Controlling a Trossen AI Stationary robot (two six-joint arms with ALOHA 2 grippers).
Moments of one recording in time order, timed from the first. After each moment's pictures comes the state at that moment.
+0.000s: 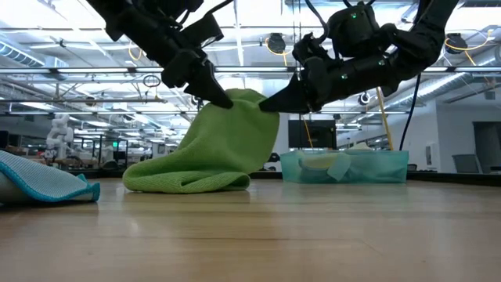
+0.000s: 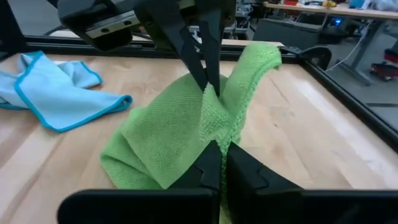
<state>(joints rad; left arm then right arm) 0.05 1.47 0.87 -0.05 -0.18 0.29 -0.13 1.62 0.59 0.77 -0.04 -0.08</state>
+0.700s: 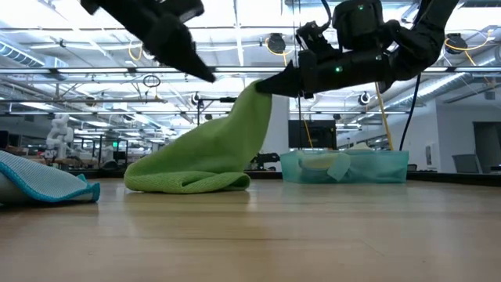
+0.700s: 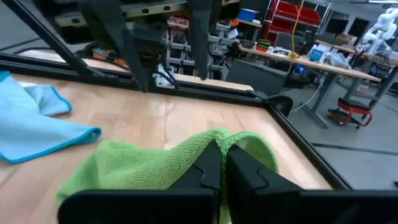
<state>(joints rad) -0.02 1.30 0.87 -0.21 -0.30 0.16 -0.13 1.62 0.59 0.93 0.03 -0.20</state>
